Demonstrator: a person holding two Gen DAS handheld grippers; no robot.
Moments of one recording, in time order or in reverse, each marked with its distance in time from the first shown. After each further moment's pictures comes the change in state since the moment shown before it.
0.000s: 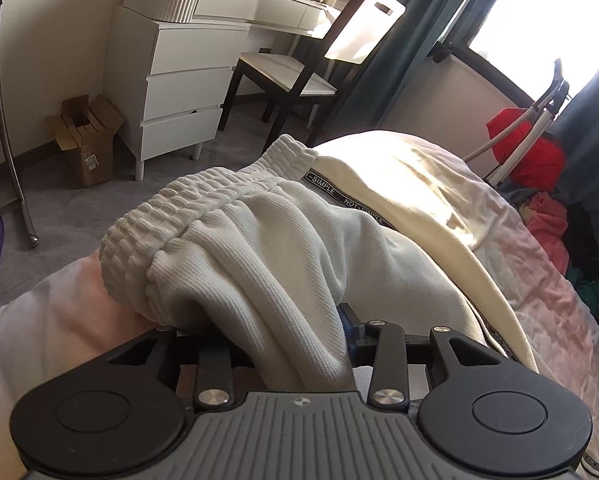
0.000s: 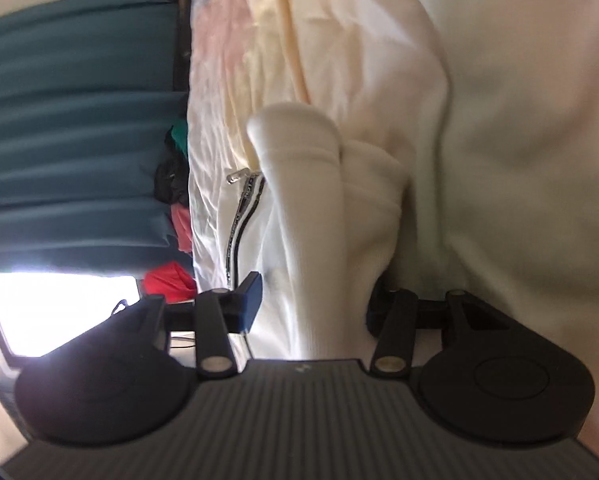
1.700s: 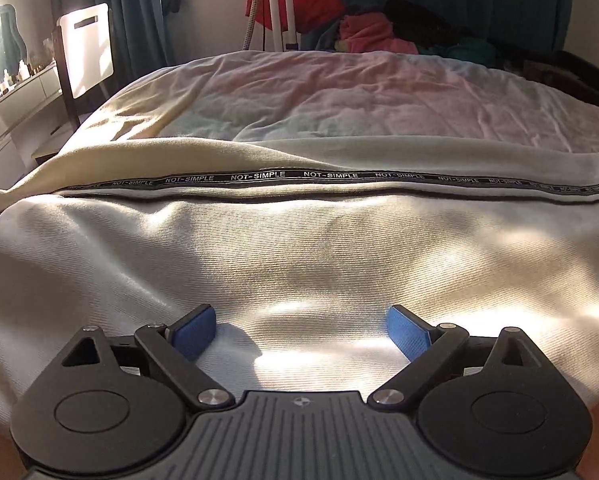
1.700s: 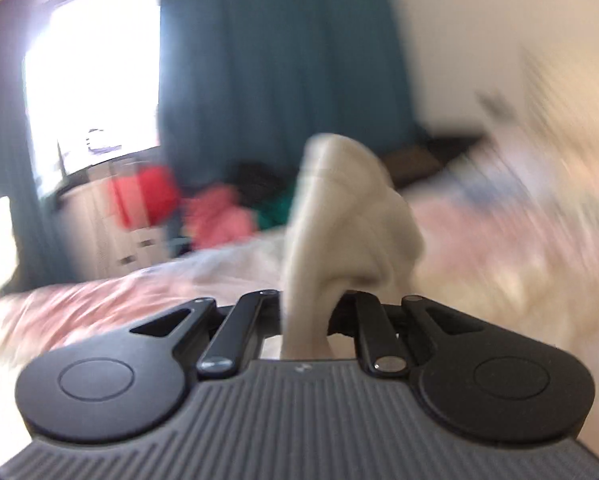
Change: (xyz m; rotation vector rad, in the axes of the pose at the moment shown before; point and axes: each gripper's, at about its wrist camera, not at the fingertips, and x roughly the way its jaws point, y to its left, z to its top) left arm 0.036 -0.223 -0.167 0.785 0.094 -0.154; right arm -0.022 0.148 -0.208 -1.467 -0.437 -0.007
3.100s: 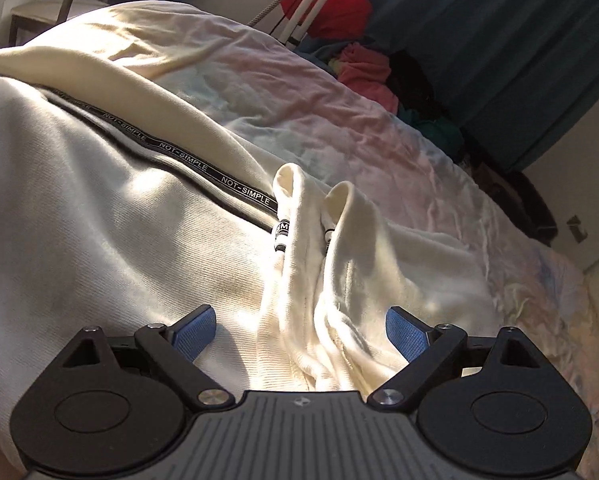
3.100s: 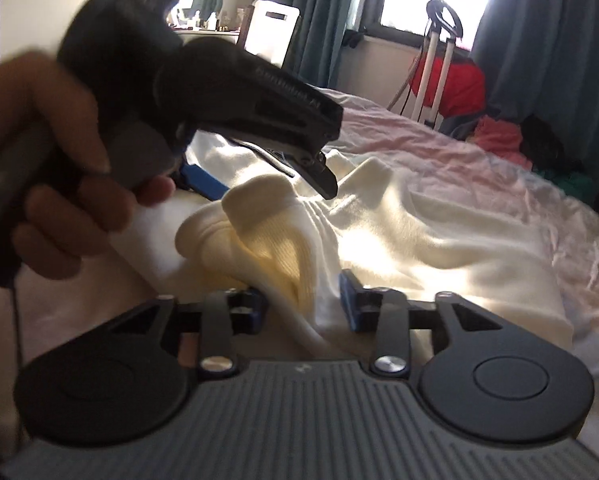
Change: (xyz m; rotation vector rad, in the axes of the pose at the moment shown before) left arm 0.004 0.058 0.016 -0.383 0.010 -0.376; right arm -0.096 0.189 -0.110 -0.475 0.377 0.651
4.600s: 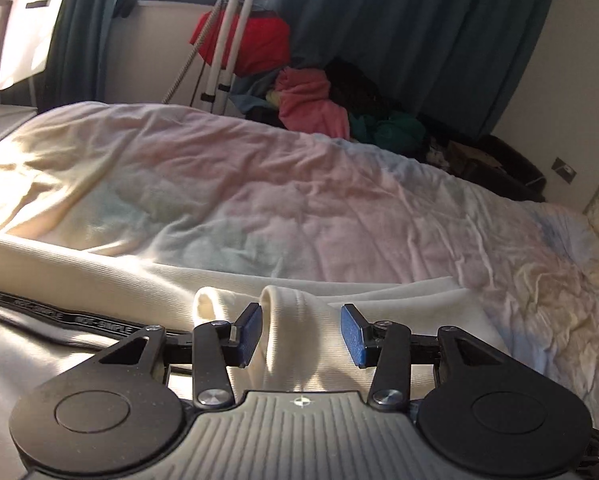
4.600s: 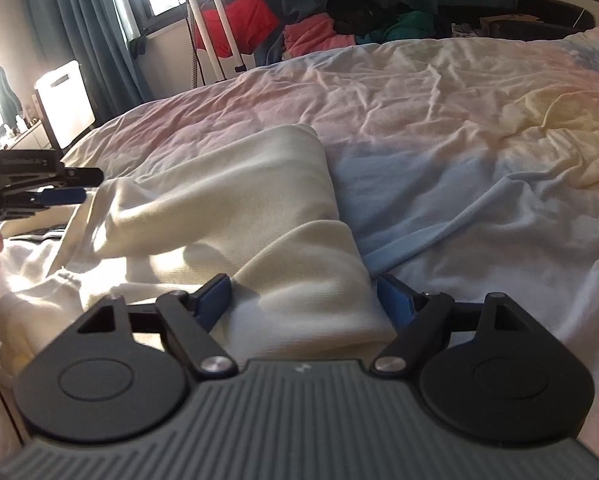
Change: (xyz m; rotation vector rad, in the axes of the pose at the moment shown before) left arm 0.049 -0.052 0.061 0.291 -0.057 -0.011; right arm -0.004 -0.148 -0.046 0.620 0.058 -0.292
